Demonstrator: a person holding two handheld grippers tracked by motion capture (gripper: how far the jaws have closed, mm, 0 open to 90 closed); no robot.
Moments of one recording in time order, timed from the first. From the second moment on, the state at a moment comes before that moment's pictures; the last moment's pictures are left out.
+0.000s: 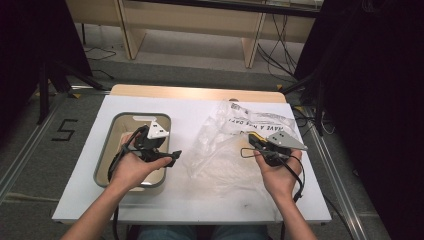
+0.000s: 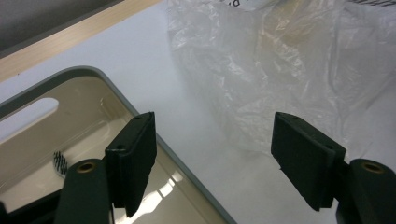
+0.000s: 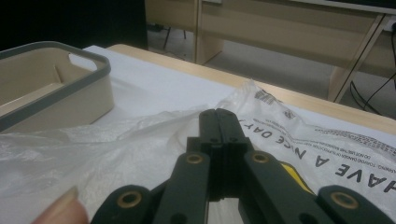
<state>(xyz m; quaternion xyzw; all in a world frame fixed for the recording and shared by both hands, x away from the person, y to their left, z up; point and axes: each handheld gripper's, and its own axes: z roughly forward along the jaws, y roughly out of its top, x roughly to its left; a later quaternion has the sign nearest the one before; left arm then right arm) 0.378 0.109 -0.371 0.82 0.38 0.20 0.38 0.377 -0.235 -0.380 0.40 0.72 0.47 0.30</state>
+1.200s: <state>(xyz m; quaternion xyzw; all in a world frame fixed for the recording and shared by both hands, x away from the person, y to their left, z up) 0.403 0.154 -0.386 0.80 0.45 0.20 0.33 0.378 -0.231 -0.381 0.40 0.73 0.47 0.30</state>
